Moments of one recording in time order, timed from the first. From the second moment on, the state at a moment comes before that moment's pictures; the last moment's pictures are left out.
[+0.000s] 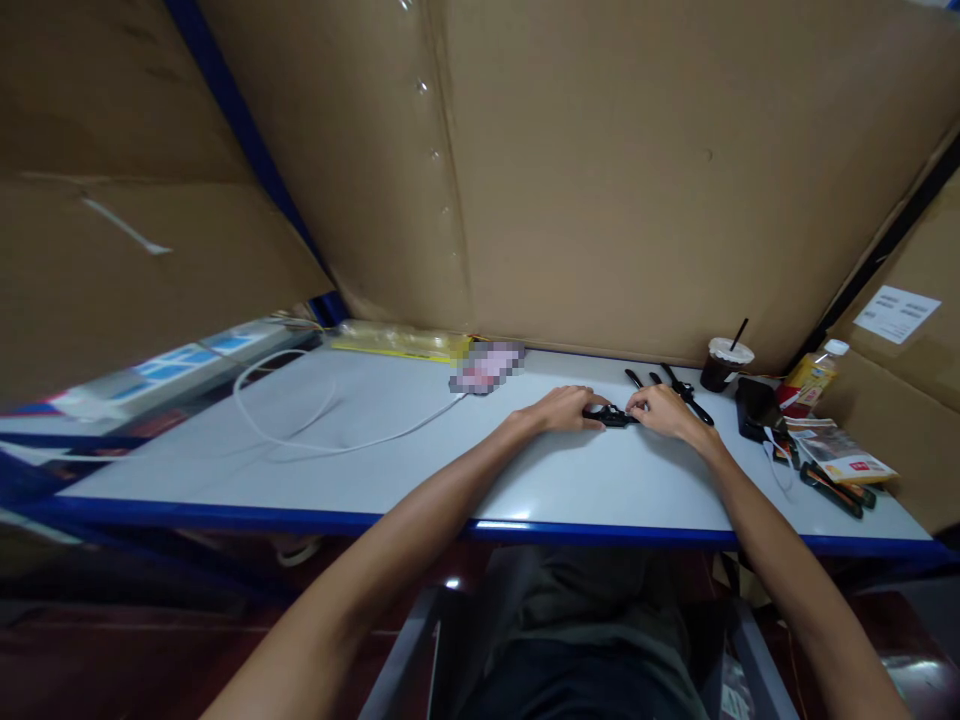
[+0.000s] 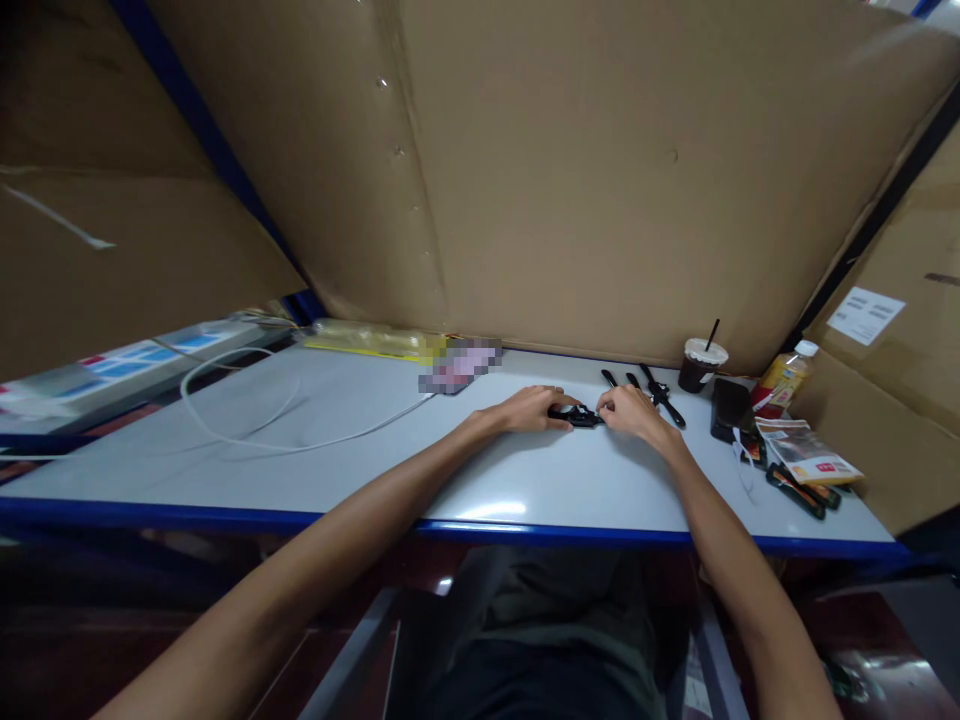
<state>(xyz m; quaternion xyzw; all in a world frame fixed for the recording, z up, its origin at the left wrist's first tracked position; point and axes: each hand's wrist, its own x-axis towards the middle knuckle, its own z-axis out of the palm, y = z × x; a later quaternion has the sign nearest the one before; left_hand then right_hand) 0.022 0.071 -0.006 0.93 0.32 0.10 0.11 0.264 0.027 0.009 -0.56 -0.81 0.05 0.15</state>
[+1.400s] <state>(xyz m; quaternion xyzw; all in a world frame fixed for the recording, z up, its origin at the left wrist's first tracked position) 0.013 0.063 0.000 0.94 0.33 0.11 0.05 0.250 0.017 0.011 -0.54 -0.83 0.03 0.12</state>
